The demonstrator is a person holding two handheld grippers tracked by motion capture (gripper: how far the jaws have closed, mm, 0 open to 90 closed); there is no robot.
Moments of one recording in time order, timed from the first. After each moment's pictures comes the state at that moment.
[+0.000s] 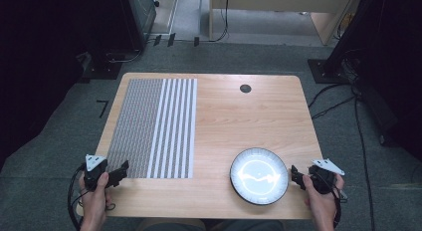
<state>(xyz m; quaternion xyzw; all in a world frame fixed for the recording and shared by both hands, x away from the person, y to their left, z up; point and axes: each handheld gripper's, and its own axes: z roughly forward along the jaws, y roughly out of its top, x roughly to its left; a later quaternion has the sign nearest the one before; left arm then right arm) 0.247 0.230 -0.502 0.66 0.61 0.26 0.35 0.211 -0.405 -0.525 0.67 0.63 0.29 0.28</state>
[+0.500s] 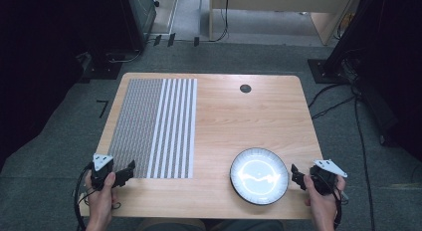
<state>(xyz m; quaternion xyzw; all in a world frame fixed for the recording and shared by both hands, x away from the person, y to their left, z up) 0.247 0.210 -0.501 0.67 0.60 0.25 0.35 0.204 -0.400 -0.511 0.66 0.62 0.31 0.29</state>
